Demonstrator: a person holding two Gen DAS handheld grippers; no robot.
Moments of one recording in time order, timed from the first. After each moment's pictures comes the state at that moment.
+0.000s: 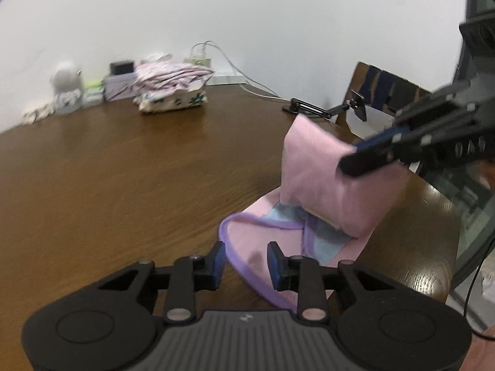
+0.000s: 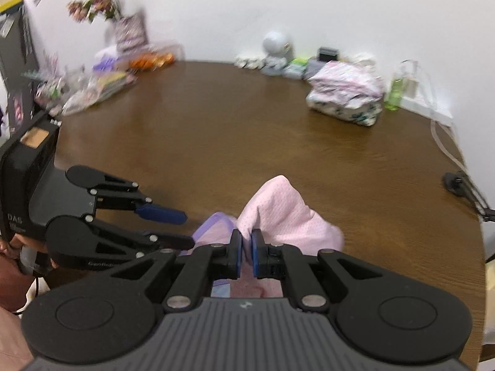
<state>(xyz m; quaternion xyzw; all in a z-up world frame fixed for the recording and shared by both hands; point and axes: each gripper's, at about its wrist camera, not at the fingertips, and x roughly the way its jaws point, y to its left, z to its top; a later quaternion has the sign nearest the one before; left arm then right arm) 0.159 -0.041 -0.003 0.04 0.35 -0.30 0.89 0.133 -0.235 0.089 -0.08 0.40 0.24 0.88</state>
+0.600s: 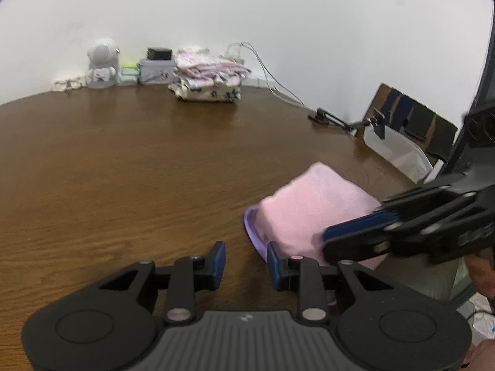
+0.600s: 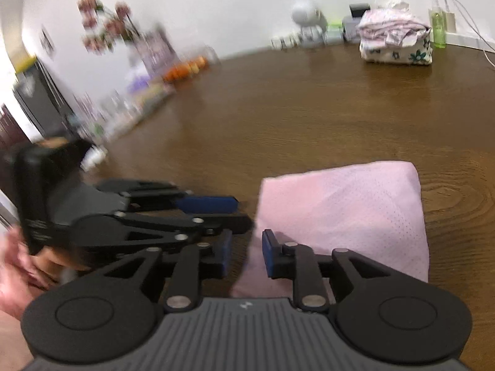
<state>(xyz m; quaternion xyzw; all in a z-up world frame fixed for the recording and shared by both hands) 0.147 -0.001 -0.004 -0.01 0.34 -0.26 0.90 0.125 -0.225 0.037 0.09 0.40 0.31 0.86</state>
